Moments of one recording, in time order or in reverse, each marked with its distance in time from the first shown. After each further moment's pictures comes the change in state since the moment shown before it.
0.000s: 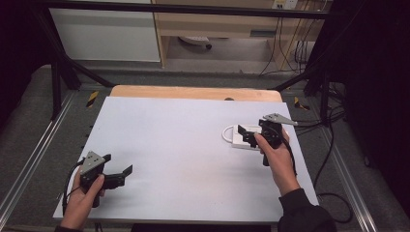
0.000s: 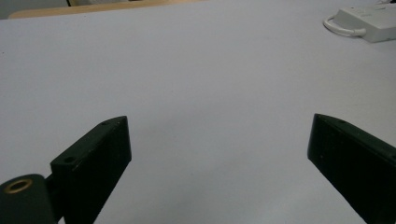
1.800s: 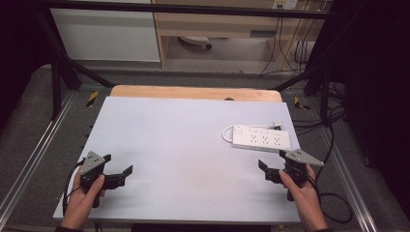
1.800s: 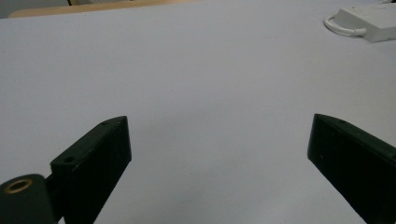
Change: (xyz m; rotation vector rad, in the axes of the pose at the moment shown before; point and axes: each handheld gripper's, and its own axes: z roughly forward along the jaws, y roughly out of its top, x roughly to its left) left arm -0.001 0.000 0.000 0.002 0.004 0.001; right arm -0.026 -0.086 -0.080 0.035 -0.011 -0.080
